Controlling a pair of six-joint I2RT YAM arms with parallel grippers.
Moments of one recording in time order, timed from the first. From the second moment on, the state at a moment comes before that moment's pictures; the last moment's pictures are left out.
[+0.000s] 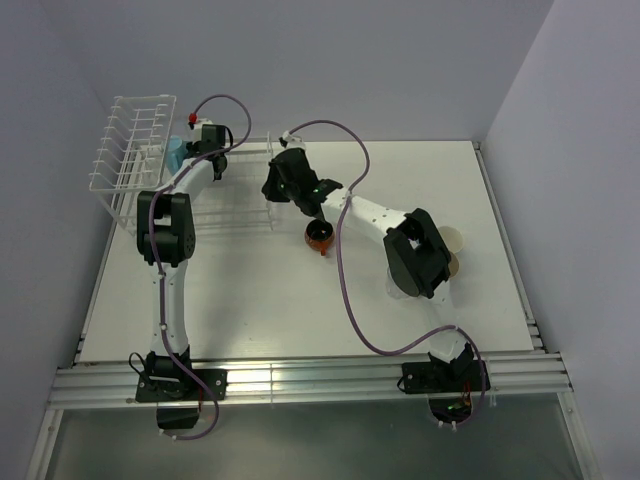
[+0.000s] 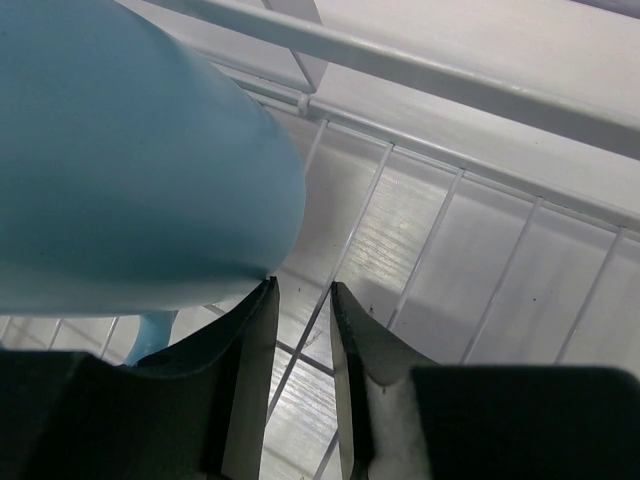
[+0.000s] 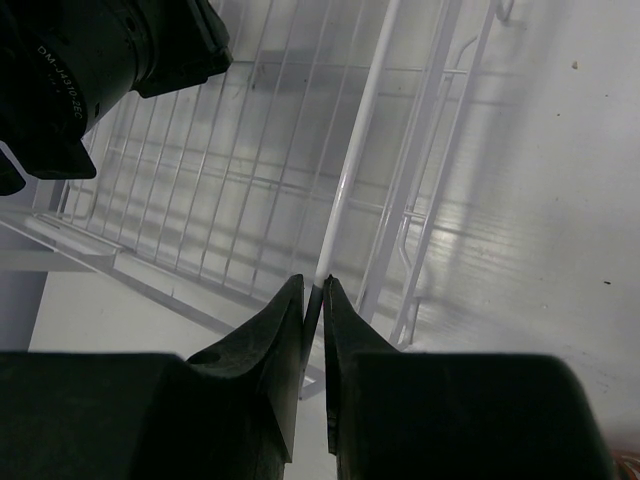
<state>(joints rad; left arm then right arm) -0.11 2.39 1.96 -0.32 -0.60 -0.21 0.73 2.15 1.77 -0.10 0.11 0.61</state>
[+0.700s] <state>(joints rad) -0.11 2.39 1.98 -0.34 -0.59 -0.23 0.72 2.14 1.71 -0.03 0.09 0.62</state>
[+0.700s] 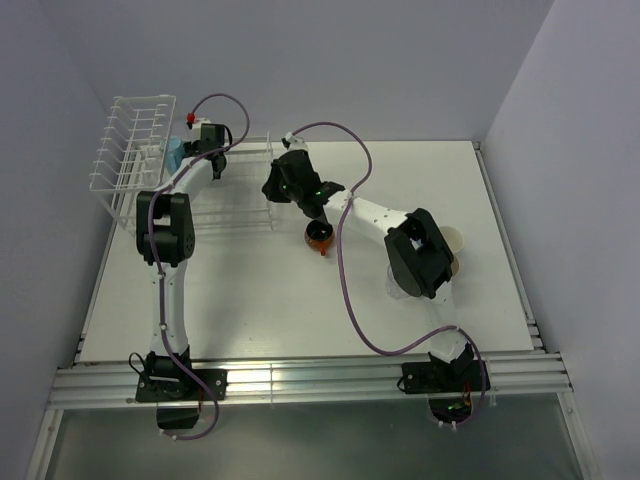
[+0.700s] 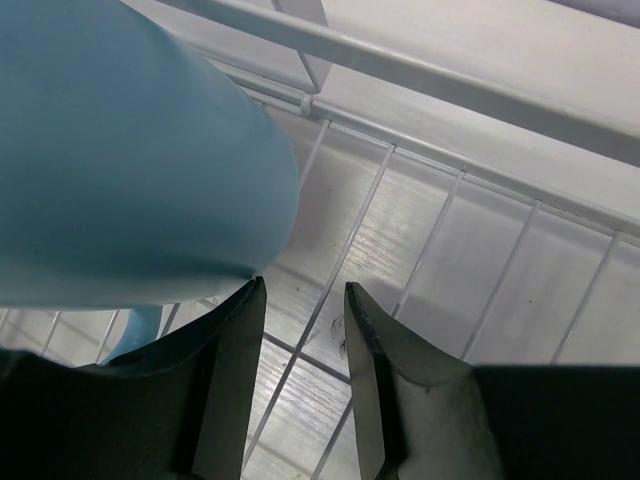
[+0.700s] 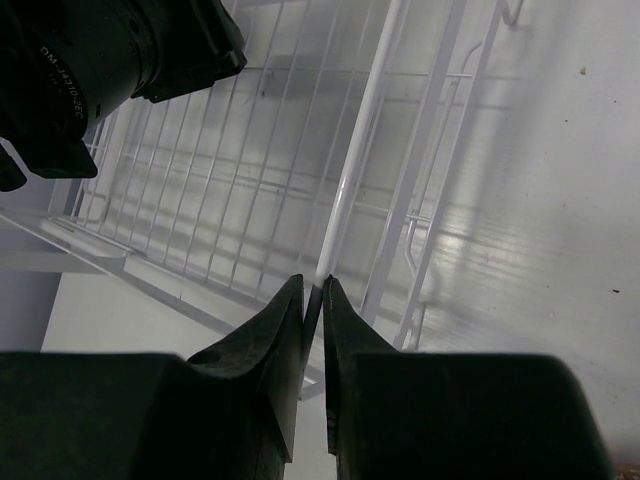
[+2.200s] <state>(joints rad) -0.25 2.21 1.87 -0.25 -0.62 -0.24 0.71 2.12 1.71 -0.06 0.08 0.59</state>
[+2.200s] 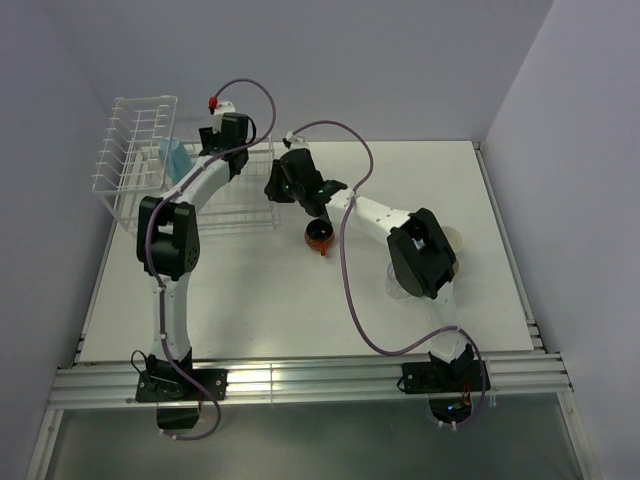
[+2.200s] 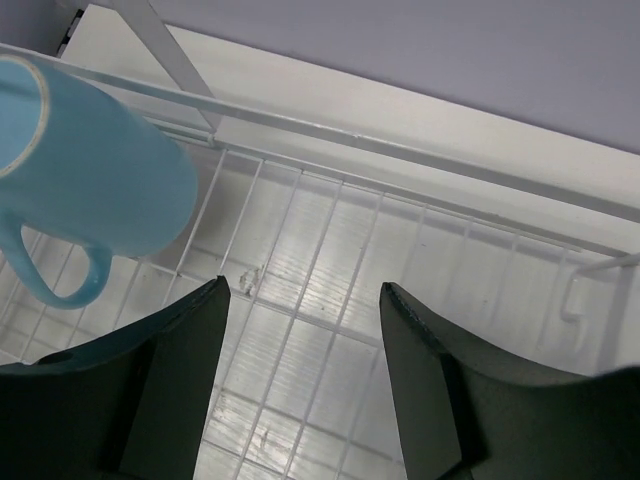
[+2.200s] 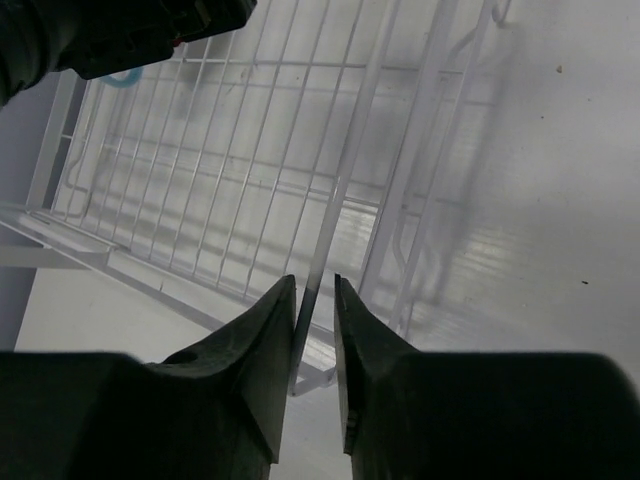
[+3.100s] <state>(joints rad) -0.34 1.61 1.79 -0.49 -0.47 -0.39 0.70 1.88 1.69 -0.23 0.10 0.50</state>
